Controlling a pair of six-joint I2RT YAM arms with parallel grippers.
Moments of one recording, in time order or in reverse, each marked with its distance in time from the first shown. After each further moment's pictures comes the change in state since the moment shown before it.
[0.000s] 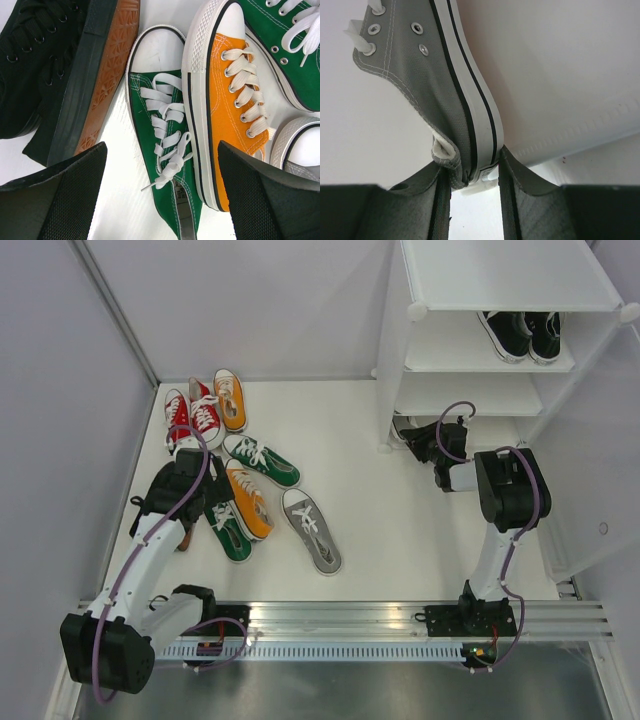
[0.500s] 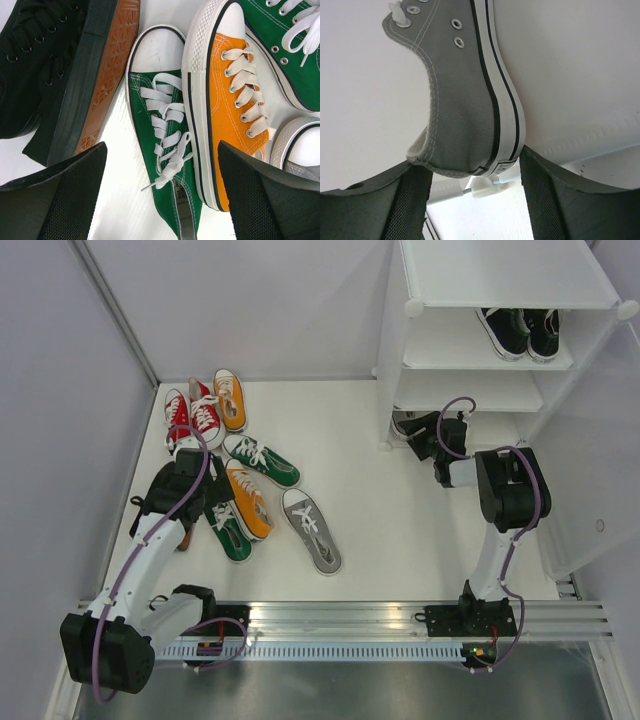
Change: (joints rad) left arm 0.000 0.001 0.000 0.000 0.000 0.000; right arm 0.005 0.010 0.057 -0.040 0.011 0.019
